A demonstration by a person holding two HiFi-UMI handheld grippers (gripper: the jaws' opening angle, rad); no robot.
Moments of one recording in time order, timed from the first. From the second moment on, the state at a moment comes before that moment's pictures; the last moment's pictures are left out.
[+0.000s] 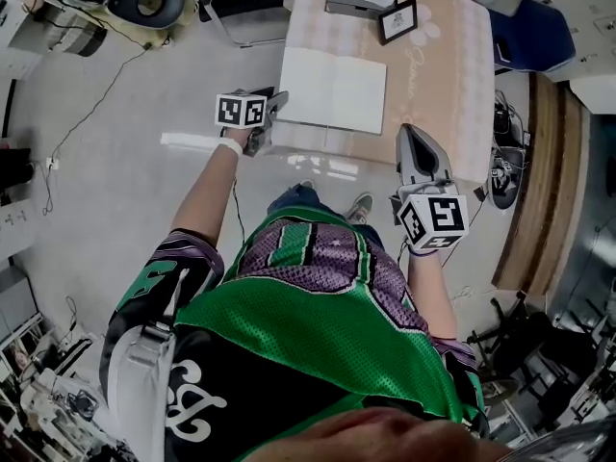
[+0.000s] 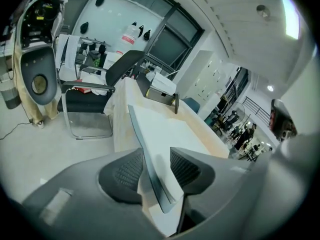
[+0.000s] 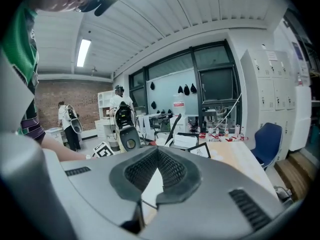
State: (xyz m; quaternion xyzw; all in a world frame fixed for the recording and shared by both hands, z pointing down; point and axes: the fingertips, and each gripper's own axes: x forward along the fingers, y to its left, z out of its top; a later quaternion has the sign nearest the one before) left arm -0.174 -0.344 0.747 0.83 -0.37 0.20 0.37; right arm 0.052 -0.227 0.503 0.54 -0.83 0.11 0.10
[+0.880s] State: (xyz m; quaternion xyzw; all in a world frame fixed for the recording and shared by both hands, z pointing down) left arm -0.115 -0.336 0.671 0.81 -0.45 0.18 0.33; right arm 0.146 -0.233 0.457 0.51 -0.85 0.08 0.05
